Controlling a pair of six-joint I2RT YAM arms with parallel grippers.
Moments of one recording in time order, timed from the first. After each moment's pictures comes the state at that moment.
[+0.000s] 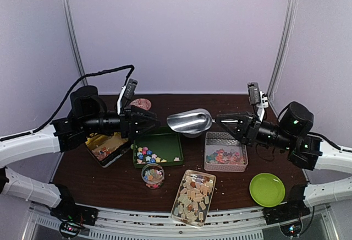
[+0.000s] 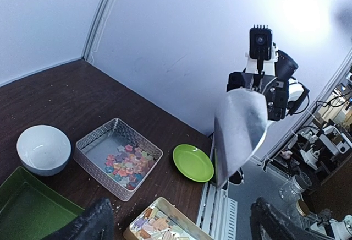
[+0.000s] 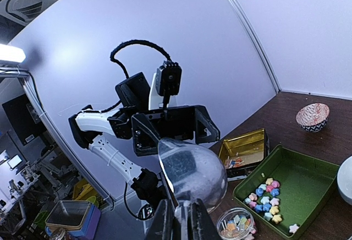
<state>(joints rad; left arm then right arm) -0.80 1.12 0.82 0.21 0.58 -0.43 0.93 0.87 0.63 0.39 -0.29 0.58</state>
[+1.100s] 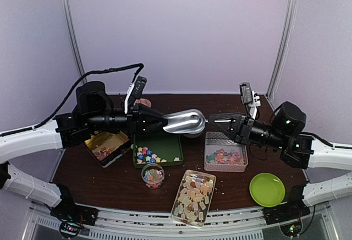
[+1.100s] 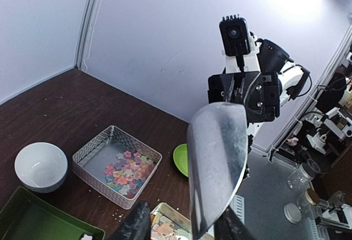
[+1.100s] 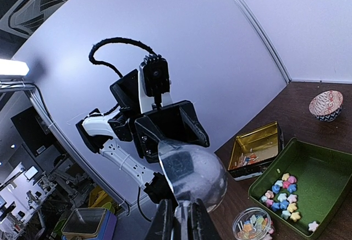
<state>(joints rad) -0.88 1.18 0.91 0.15 0.54 -0.33 0.94 0.96 0.63 0.51 -0.31 0.69</state>
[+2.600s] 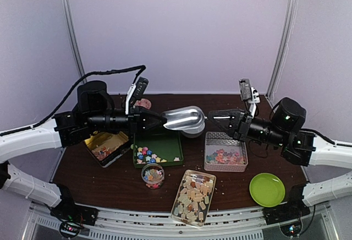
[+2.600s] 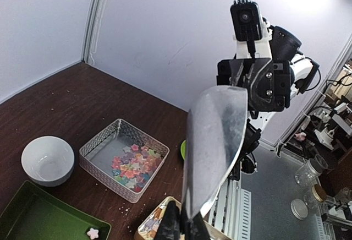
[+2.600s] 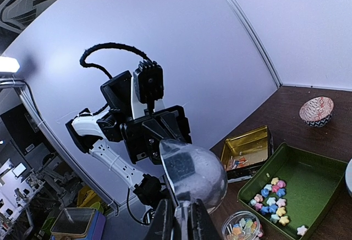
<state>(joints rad) -0.89 1.18 0.94 0.07 0.50 -0.29 0.95 0.98 0.68 0.43 -0.29 0.64</state>
